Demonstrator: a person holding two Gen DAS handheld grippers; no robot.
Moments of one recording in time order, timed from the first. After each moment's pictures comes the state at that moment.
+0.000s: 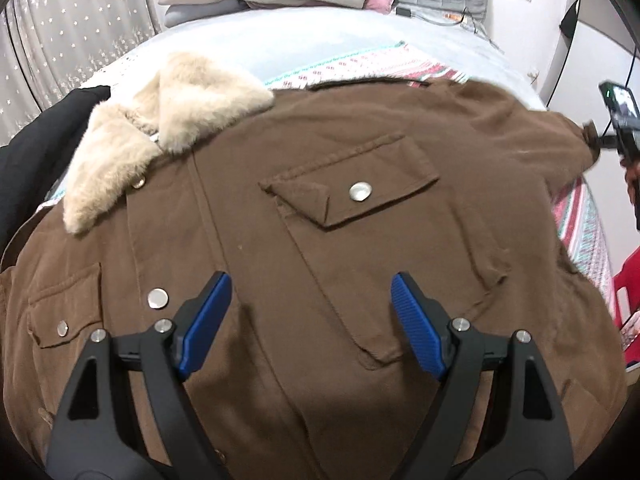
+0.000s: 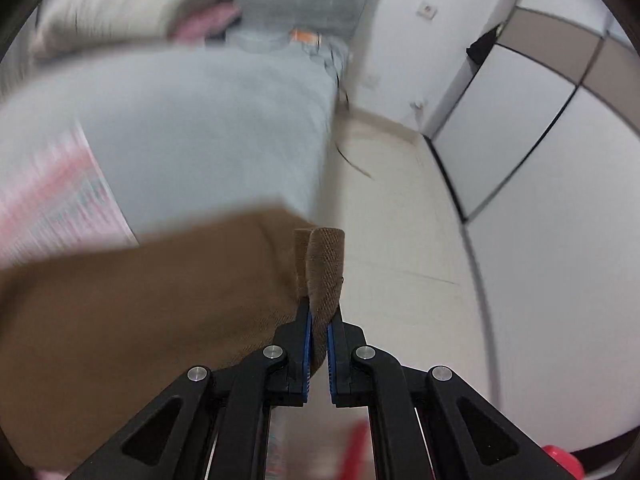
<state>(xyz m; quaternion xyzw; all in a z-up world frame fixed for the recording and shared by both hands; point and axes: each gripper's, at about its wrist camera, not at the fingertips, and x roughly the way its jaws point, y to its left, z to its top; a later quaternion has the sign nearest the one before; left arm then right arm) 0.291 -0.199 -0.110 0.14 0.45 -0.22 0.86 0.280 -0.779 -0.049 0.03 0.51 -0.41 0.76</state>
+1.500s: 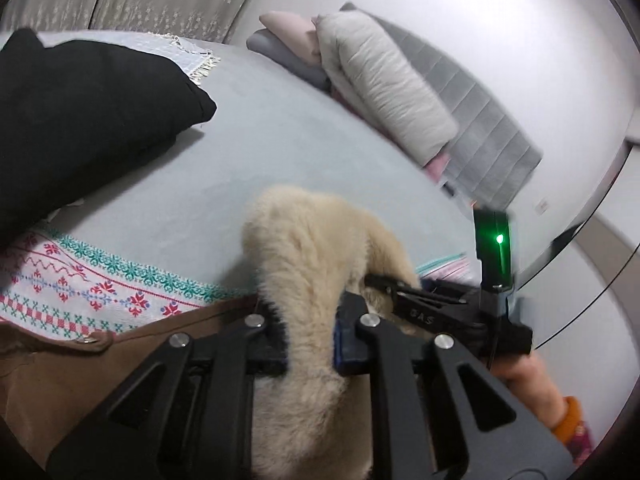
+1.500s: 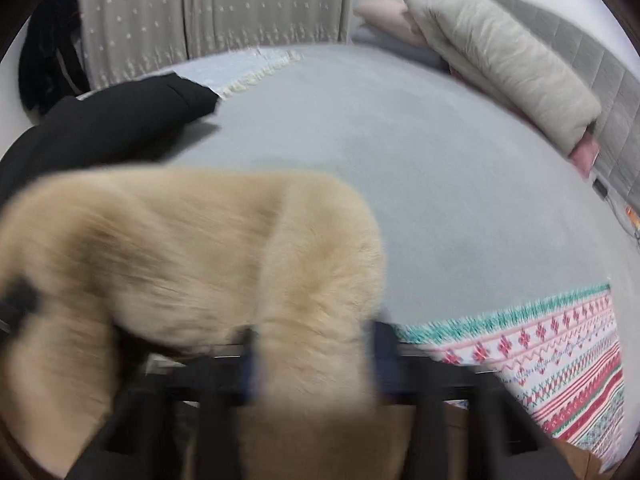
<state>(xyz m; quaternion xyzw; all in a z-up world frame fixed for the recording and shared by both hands) 0.510 0.012 -0.082 -0.21 0.36 -0.24 0.88 0.584 -0.287 -0.074 -0.04 0.48 0.07 0.87</state>
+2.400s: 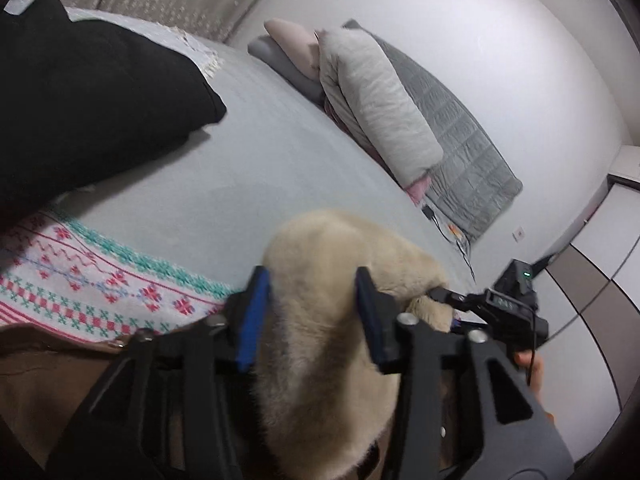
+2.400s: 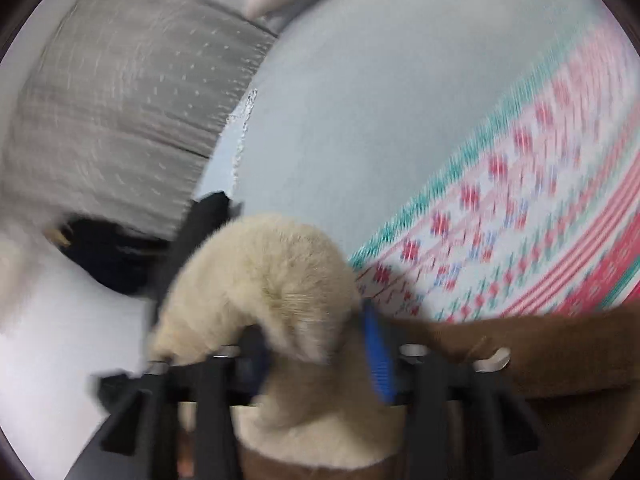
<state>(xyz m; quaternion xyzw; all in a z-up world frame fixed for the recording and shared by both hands) 0.517 0.033 -0.090 -0.26 0.33 -0.25 0.87 0.531 -0.438 -0.065 0.34 0.47 0.13 0.80</state>
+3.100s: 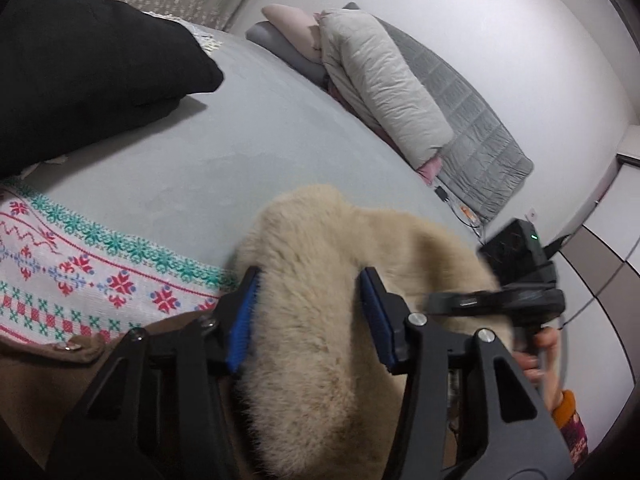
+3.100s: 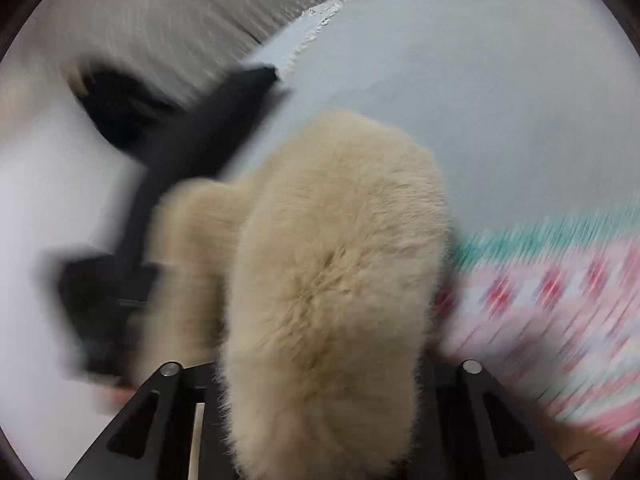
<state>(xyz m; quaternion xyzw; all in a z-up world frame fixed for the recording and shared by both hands) 0.533 0.008 -0.132 -0.23 0.36 -0.25 0.87 0.588 -0.363 -0.104 0.28 0.55 0.33 0.72</state>
